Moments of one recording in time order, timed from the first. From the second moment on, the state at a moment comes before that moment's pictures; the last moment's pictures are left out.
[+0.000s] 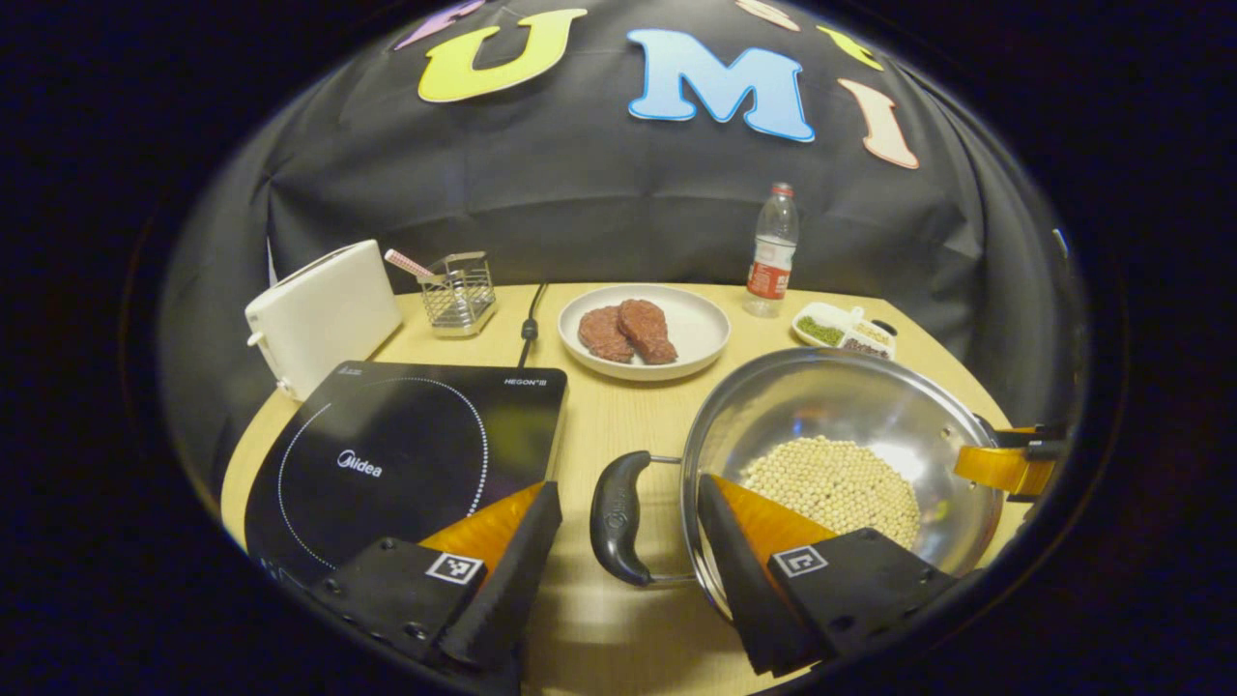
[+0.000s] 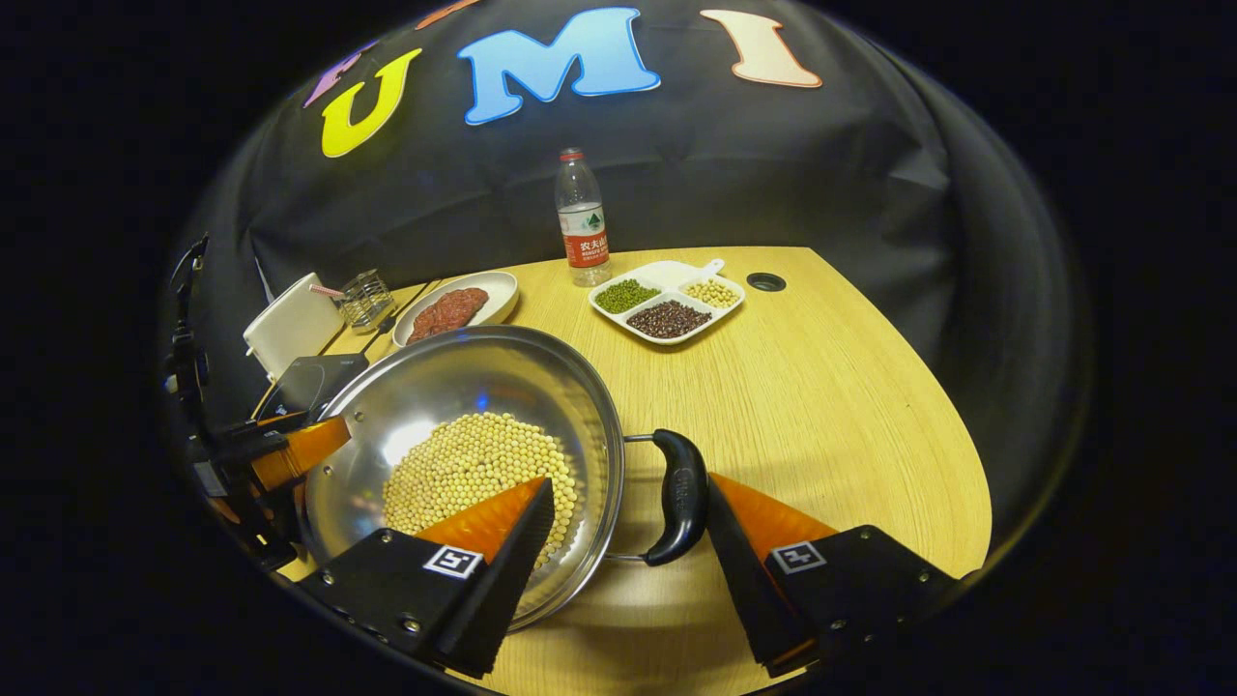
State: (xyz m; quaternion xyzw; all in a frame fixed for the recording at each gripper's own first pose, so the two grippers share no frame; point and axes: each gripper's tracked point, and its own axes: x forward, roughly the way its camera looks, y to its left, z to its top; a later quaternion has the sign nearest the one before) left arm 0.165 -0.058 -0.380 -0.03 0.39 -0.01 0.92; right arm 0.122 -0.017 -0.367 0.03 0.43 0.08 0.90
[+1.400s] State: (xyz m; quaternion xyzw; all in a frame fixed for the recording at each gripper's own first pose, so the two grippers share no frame) left arm 0.161 -0.051 -0.319 -0.05 0.36 -0.01 0.93; right arm 0.124 -0.010 -0.307 0.05 0.42 0.07 0.90
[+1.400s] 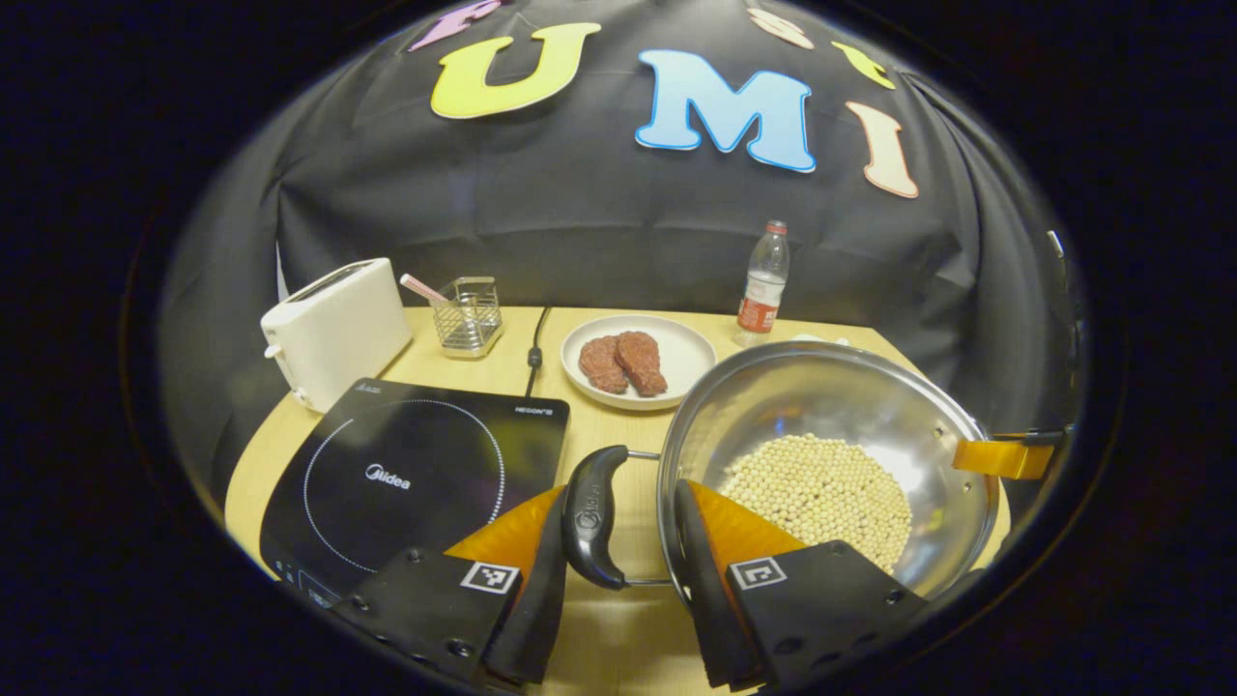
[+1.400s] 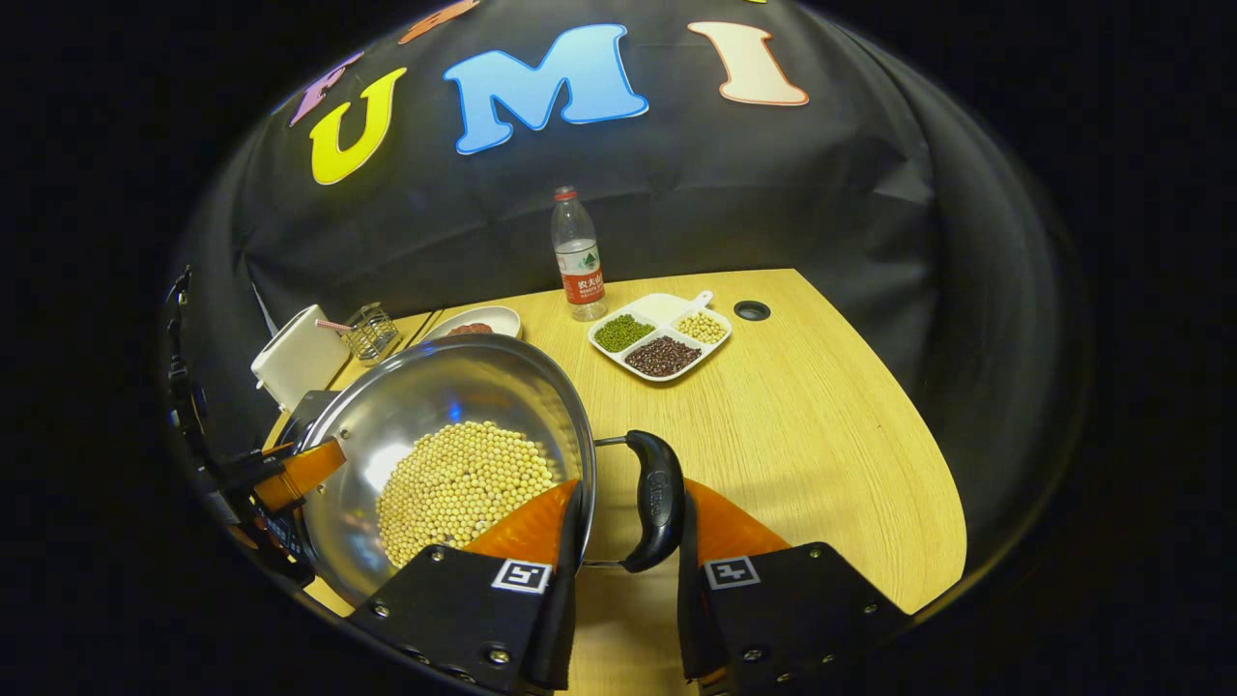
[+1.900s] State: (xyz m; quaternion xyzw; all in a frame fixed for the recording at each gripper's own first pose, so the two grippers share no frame) left arm 0.164 0.011 -0.291 -0.04 0.35 -0.03 0.94; right arm 0.107 0.048 -0.278 0.06 0.41 0.05 0.91
